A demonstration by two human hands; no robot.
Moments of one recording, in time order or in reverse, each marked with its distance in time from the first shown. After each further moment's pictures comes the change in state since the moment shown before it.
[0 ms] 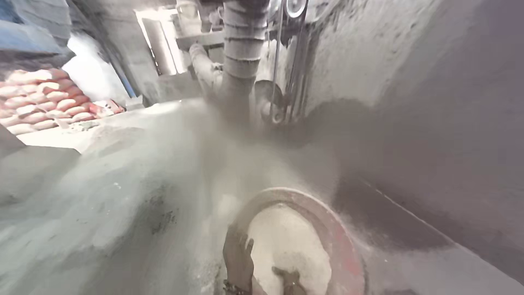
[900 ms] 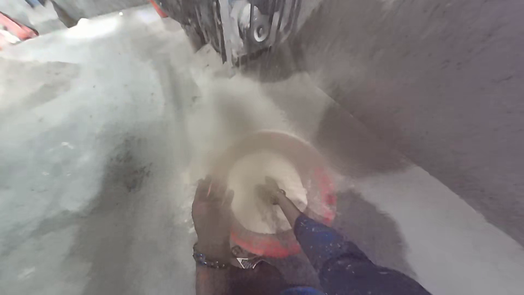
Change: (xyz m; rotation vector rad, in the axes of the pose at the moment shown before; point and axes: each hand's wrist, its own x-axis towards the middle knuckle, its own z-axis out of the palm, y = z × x) left_hand 0.003 0.000 0.018 0.021 0.021 -0.064; right_hand 0.113 -0.046 -0.060 0.161 -0.019 0.105
